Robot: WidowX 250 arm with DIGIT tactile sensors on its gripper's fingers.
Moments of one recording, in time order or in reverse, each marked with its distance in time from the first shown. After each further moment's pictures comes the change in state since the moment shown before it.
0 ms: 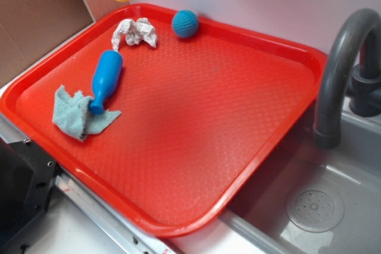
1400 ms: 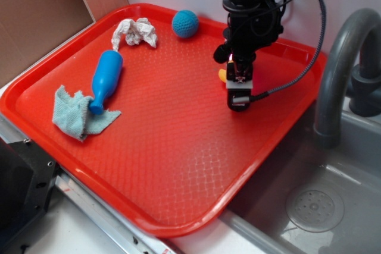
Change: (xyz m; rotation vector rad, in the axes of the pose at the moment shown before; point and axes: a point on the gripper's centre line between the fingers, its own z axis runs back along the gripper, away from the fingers) arm 0.070 -0.074 -0.166 0.080 0.168 -0.793
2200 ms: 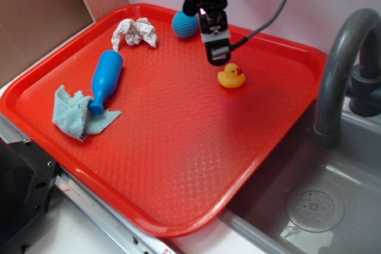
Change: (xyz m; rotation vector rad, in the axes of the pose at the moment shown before) arm -0.023 0.012 0.055 0.058 -0.116 0.113
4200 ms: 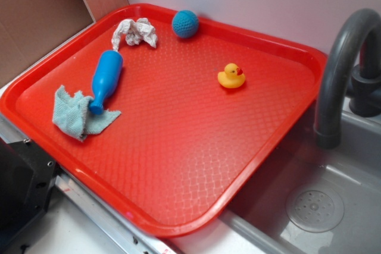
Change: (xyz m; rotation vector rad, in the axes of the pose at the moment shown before) arm -0.203 -0.058 0.159 -0.027 -0.106 0.712
